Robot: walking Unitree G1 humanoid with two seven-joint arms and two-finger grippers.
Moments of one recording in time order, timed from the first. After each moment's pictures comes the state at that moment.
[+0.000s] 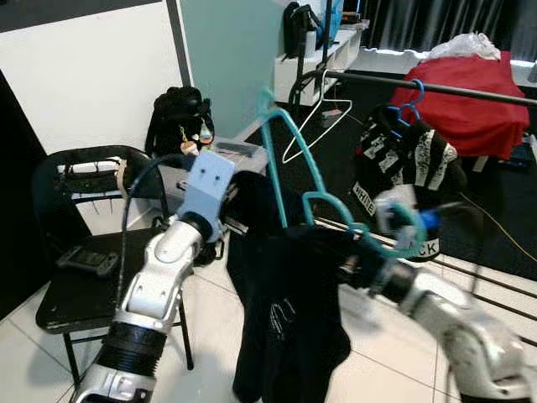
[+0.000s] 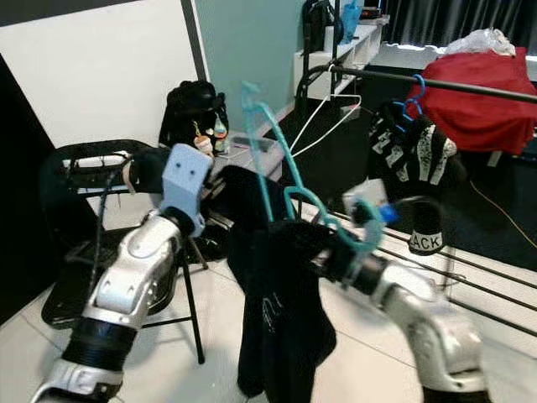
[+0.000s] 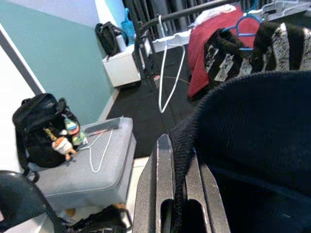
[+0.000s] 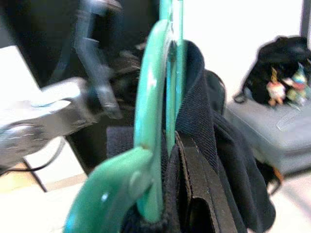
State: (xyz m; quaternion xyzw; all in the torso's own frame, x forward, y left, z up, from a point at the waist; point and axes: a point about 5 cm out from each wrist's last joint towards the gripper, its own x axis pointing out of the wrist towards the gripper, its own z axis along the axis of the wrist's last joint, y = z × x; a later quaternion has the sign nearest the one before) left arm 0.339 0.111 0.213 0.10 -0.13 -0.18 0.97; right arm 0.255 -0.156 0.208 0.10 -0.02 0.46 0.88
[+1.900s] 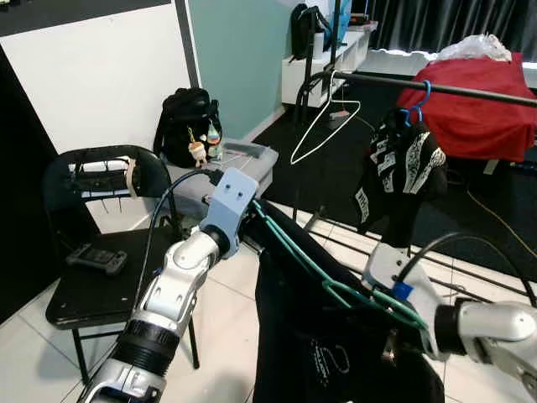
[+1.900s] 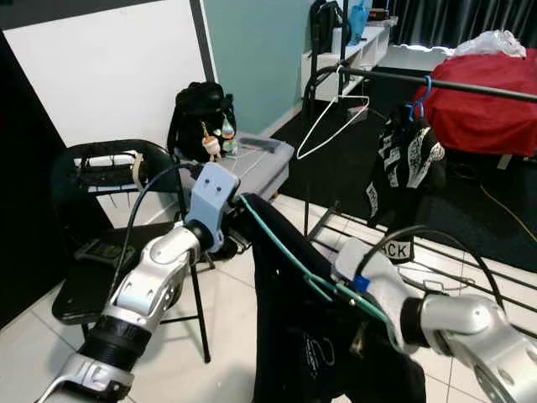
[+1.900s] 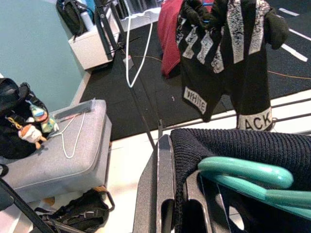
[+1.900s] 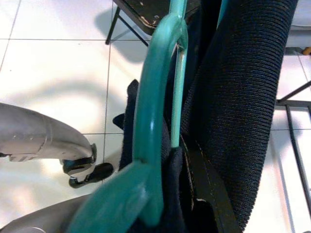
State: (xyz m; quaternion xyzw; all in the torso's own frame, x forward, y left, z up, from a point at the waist) left arm 0.341 0.088 0.186 0.11 -0.08 -0.25 0.96; right arm 0.207 -0.191 0.178 -0.21 0.27 0.43 0.83
